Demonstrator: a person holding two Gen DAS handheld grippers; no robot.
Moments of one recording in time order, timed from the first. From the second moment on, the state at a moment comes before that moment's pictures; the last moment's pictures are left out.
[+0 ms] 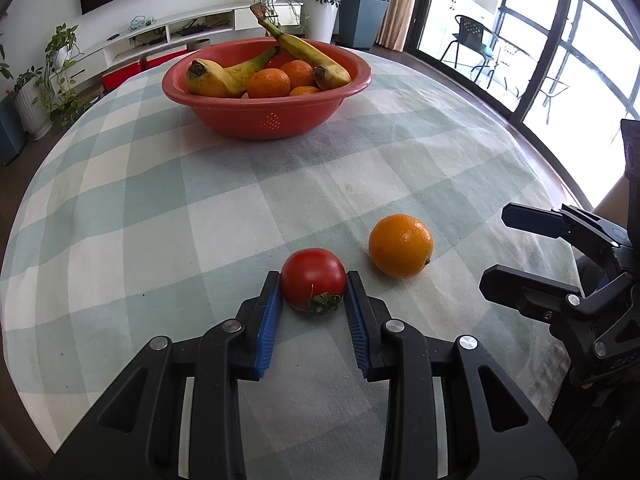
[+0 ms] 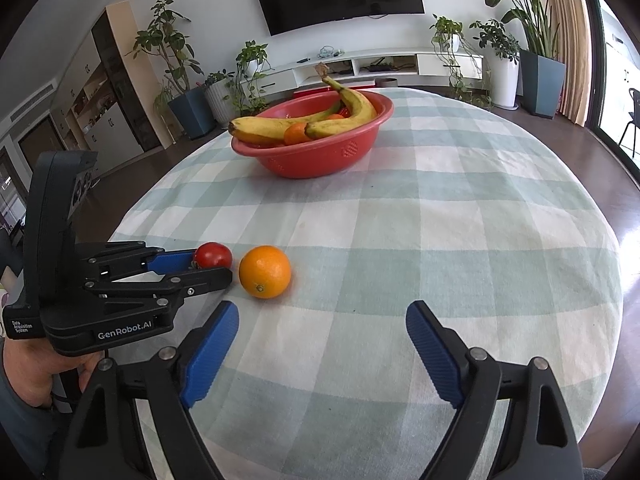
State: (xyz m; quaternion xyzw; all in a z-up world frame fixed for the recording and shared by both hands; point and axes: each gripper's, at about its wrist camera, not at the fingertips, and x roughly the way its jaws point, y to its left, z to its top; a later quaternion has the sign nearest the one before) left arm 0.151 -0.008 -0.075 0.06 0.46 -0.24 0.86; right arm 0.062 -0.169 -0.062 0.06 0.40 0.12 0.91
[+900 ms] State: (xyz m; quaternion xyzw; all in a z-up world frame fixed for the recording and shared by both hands) left arm 0.145 0.024 -0.074 0.00 0.44 -0.23 0.87; right arm 0.105 -0.120 -0.078 -0.02 0.45 0.12 0.89
